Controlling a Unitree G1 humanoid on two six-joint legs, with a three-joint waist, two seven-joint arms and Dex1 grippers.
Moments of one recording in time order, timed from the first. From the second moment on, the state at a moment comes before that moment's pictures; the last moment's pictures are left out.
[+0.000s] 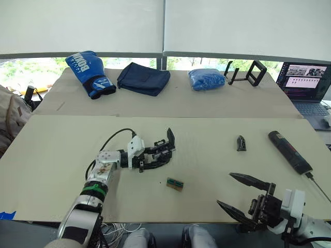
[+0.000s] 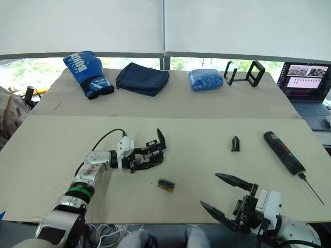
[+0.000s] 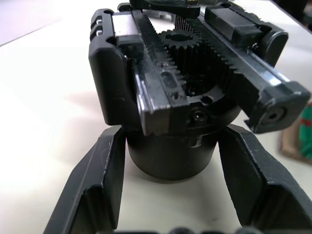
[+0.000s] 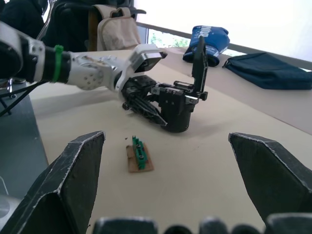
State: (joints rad) left arm -0.52 0.32 -0.08 0.61 -0.21 -0.17 -1.25; right arm 0.47 -0.55 -0.24 -0.47 0.60 -0.21 1.02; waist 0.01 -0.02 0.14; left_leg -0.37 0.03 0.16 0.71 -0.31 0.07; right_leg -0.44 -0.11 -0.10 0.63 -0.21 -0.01
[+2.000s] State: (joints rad) left arm -0.60 0.36 -0.16 0.69 -0.18 -0.23 -1.19; right arm 0.32 -0.60 -0.31 -0.36 0.60 -0.16 1.04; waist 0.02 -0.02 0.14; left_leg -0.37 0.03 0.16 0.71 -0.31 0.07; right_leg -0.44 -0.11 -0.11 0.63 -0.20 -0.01
